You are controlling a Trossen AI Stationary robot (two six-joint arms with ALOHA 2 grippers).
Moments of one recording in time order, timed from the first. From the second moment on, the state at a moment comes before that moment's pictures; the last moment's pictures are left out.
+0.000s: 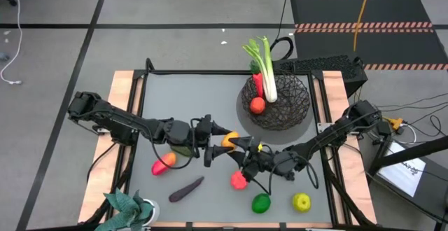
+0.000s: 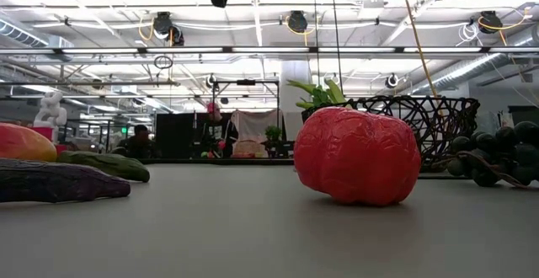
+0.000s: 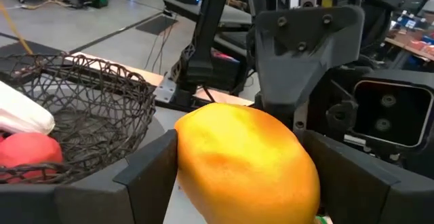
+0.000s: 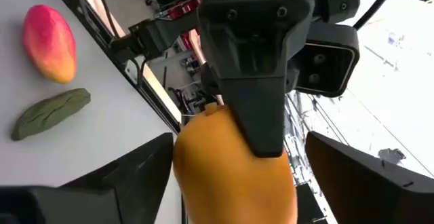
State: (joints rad) left arm -0.26 1.46 0.94 0.40 -0.22 -0.32; right arm 0.50 1.64 0.92 0.76 0.89 -1.19
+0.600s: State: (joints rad) left arm -0.27 1.46 0.94 0.41 -0.21 -0.32; right arm 0.48 1.64 0.92 0.70 0.88 -1.09
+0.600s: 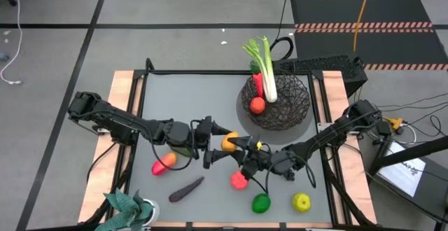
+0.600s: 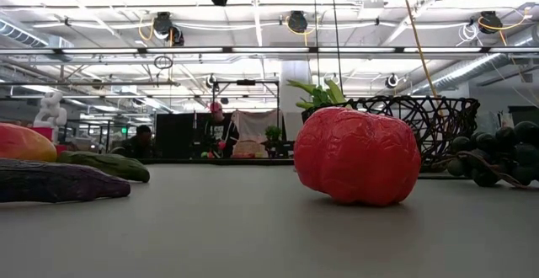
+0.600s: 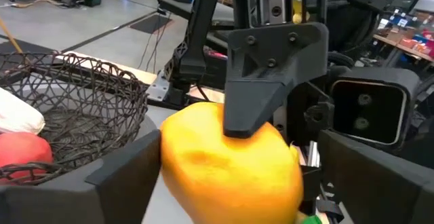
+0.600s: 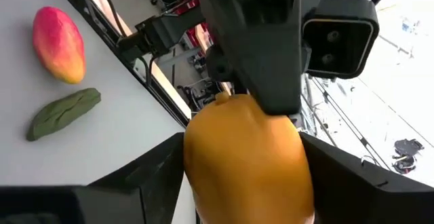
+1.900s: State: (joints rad) left arm -0.29 1.03 0.94 -0.39 -0.50 -0.37; right arm 0.01 1.30 0.92 -0.14 0.84 0.12
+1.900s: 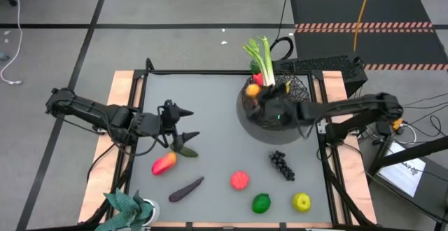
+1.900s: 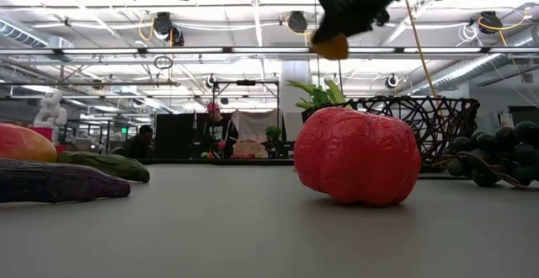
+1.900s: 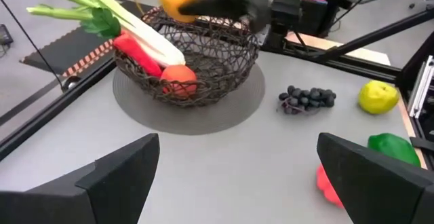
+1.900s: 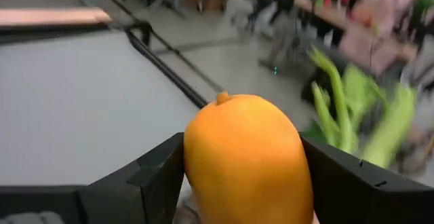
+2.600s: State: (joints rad) left arm -0.29 1.03 0.94 -0.39 -0.50 -0.37; right arm -0.41 1.16 0.64 -0.37 0.58 0.36
